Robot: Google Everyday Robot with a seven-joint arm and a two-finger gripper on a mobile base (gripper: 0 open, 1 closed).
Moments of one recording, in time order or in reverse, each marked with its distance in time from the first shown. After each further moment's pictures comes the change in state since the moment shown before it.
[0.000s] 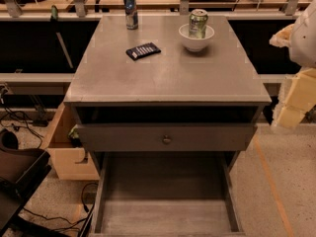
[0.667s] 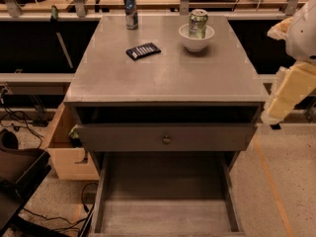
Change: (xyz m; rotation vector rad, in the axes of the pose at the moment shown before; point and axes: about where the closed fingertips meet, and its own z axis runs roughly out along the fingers) arm -0.008 -0.017 0.002 0.053 -0.068 0.021
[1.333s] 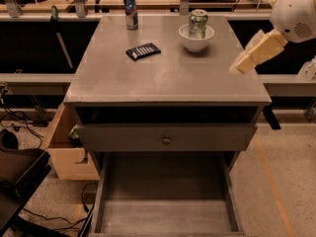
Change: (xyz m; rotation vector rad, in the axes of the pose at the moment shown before) arm -0.053 -0.104 0.016 0.239 -0.430 0.020
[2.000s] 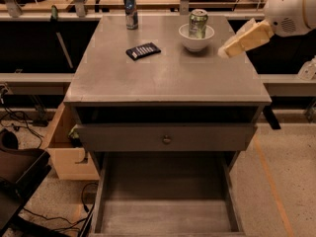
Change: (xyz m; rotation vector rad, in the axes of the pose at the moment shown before) arm -0.013 -0.042 0.023 0.122 -0.167 0.086
